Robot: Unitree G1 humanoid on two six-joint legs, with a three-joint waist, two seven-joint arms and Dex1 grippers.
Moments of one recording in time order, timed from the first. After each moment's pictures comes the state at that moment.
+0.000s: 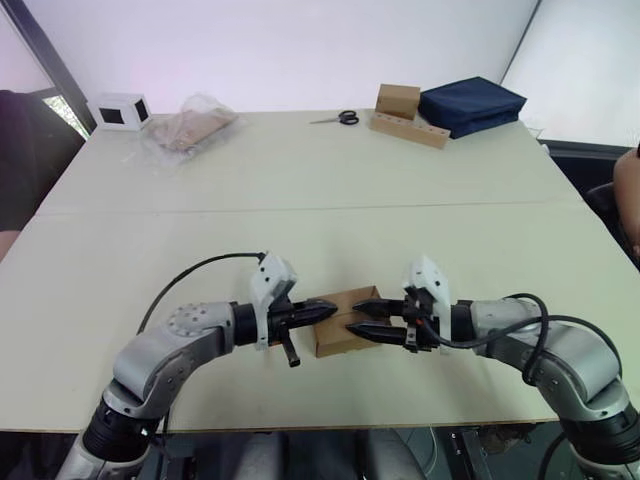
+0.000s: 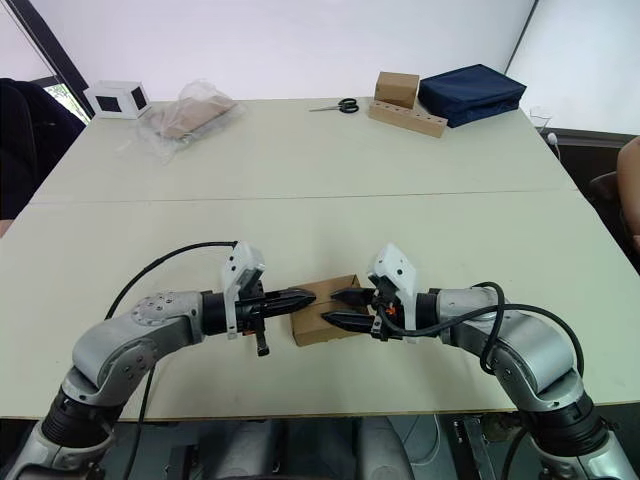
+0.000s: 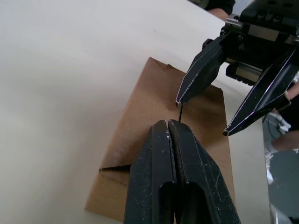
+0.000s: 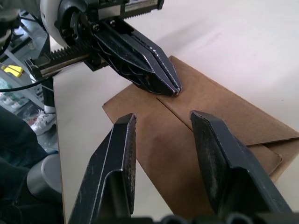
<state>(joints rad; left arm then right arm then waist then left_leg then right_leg) -0.29 0.52 -0.17 -0.49 -0.66 0.87 -0.67 -0.24 -0.71 0.10 -0.55 0.67 0.86 0.80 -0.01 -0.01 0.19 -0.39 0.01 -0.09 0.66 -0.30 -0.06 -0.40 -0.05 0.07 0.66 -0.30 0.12</state>
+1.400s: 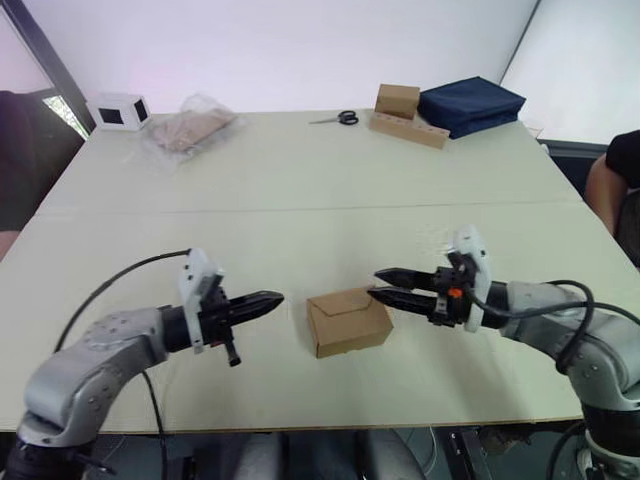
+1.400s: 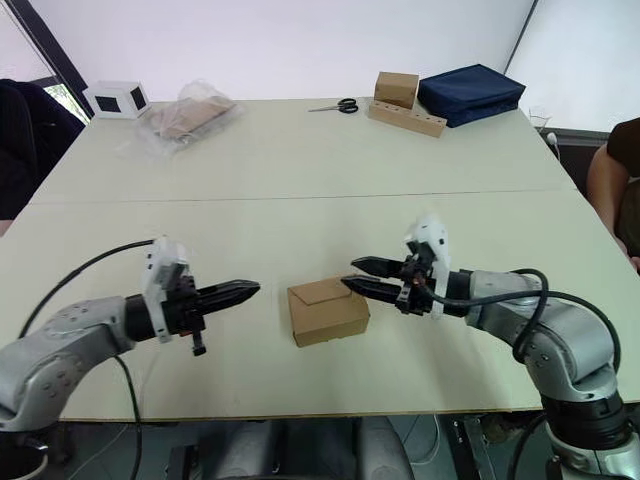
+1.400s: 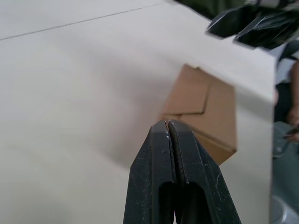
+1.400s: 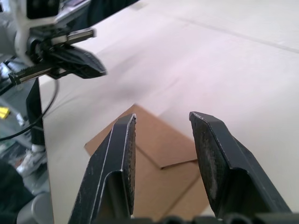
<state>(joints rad) -0.03 0.73 0.23 -0.55 -0.82 0.78 -0.76 -0.25 -0.73 -0.20 -0.51 0.91 0.92 0.74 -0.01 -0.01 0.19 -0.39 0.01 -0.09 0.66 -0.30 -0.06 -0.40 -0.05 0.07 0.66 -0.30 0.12</state>
